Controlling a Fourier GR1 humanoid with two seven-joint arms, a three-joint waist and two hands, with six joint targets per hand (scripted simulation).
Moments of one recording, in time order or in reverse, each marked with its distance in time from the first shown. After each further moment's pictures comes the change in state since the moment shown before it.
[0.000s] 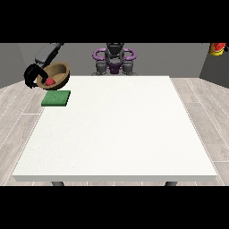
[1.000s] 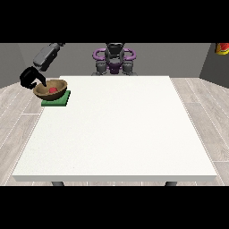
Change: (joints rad) left arm 0.017 0.090 0.023 0.068 0.044 -0.034 -0.058; right arm -0.053 -0.009 -0.086 0.110 -0.038 -0.100 -0.051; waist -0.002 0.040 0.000
